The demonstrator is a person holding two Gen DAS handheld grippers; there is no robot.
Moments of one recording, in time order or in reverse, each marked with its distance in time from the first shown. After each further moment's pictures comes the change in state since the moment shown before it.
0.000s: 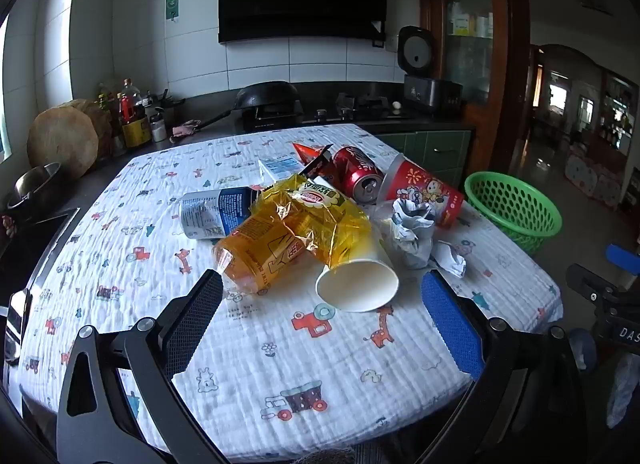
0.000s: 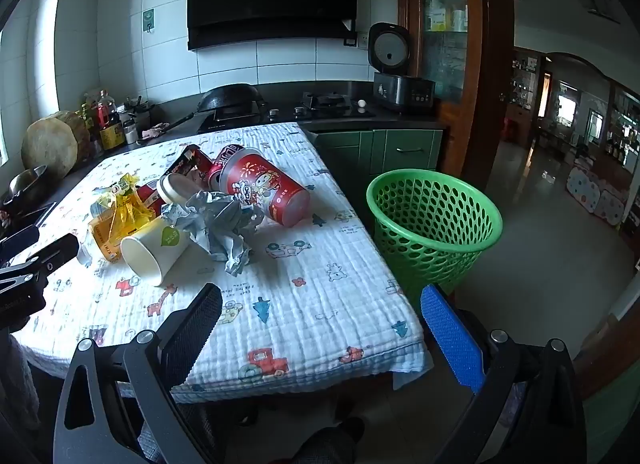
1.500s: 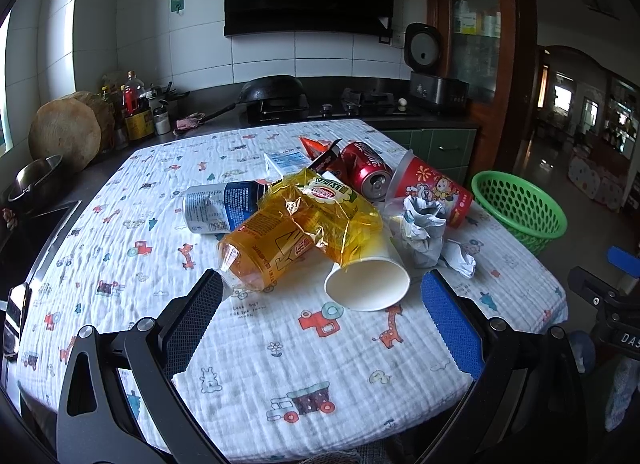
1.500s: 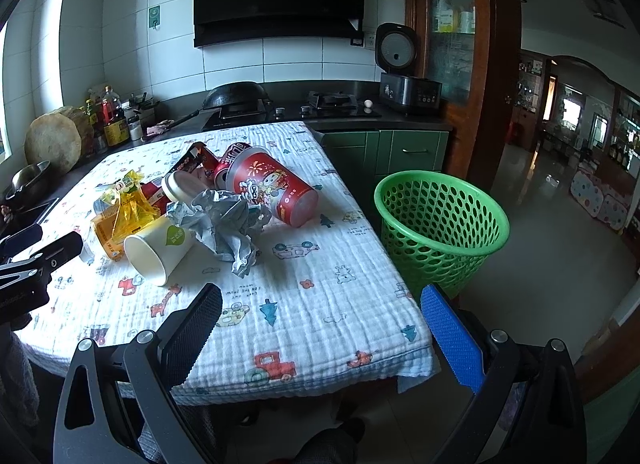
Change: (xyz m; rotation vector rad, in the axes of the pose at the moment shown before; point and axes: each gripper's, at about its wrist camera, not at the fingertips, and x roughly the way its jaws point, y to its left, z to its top) left arm 0.009 0.007 -0.001 -0.012 0.015 0.014; right arm 0.007 0.006 0.002 -0.011 0.009 0.019
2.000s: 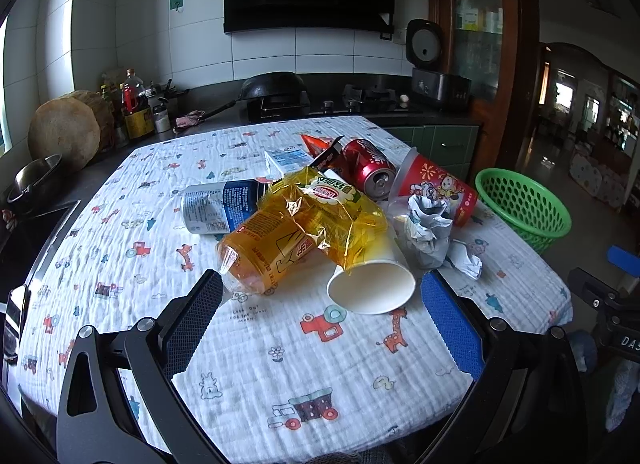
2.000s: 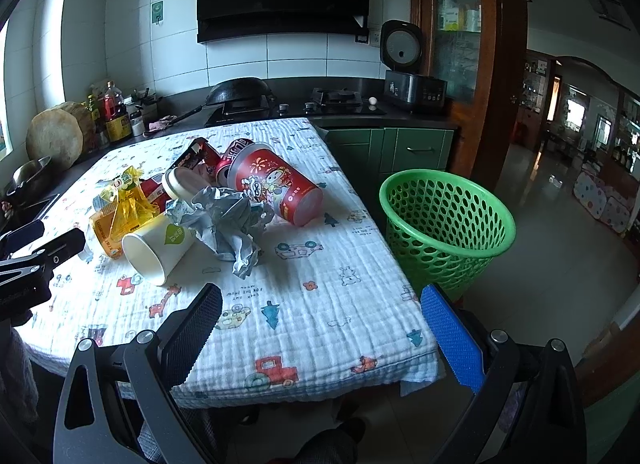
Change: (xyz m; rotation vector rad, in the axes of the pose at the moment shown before) left arm 0.009 0.000 0.004 0.002 0.014 0.006; right arm 0.011 0.003 0.003 -0.016 0.010 0.012
